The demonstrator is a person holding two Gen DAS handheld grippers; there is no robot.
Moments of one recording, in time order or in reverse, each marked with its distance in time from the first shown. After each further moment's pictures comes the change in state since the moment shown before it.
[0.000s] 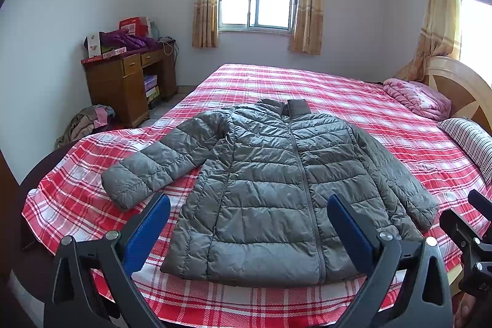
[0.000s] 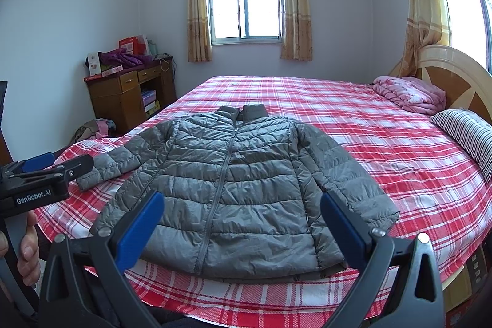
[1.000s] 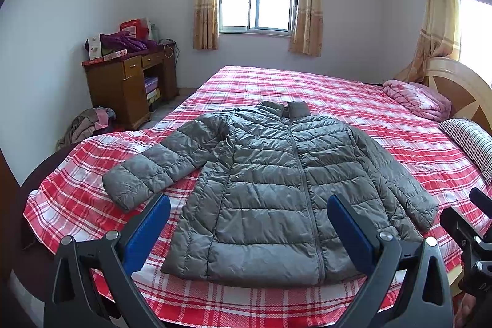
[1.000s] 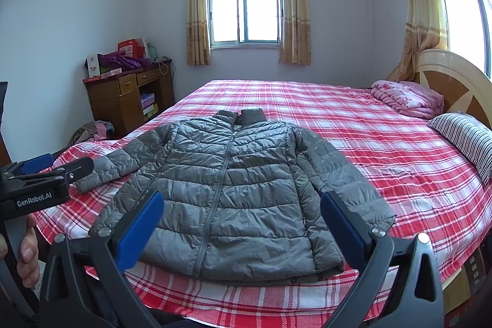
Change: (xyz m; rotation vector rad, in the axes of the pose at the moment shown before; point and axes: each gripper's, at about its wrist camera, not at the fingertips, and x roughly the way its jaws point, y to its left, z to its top) left arm -0.001 0.001 0.000 0.001 -0.009 0.003; right arm -0.003 -0.003 0.004 -0.002 -0.013 -0.004
